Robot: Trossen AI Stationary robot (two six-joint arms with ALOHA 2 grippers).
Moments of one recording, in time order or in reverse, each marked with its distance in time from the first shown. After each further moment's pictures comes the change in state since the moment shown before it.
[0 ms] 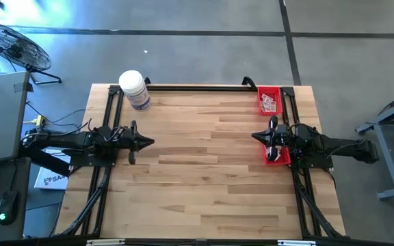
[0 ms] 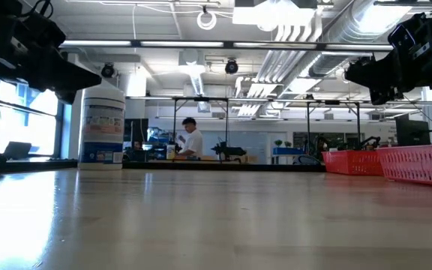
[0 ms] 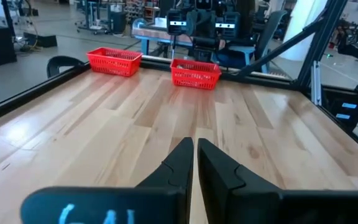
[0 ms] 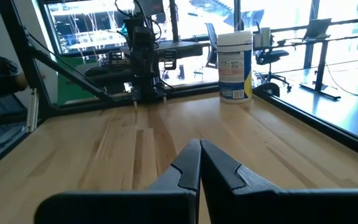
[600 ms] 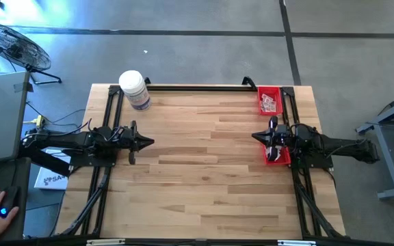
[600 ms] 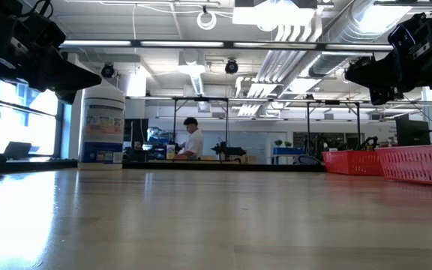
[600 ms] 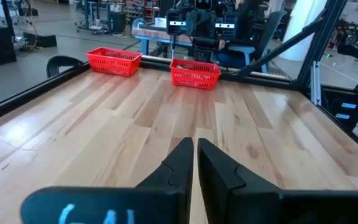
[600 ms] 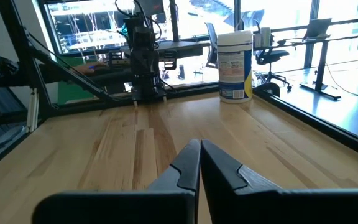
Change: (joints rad) left arm 0.000 0.000 -0.001 0.000 0.001 0.000; right arm 0.000 0.000 0.000 -0.001 0.000 0.000
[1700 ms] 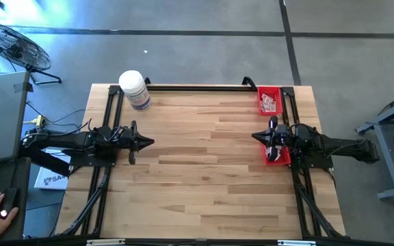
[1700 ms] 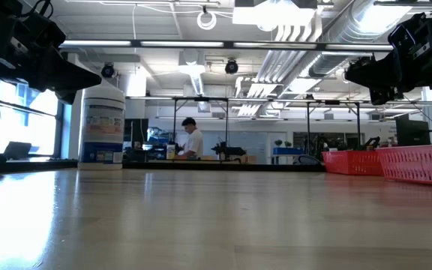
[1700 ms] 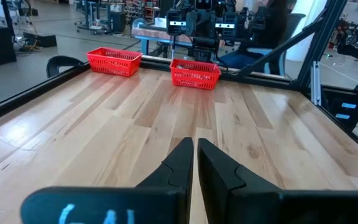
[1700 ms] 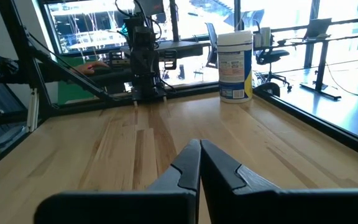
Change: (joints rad) left arm 0.000 0.000 0.000 0.000 0.000 0.000; right arm 0.000 0.000 0.000 0.000 0.000 0.000
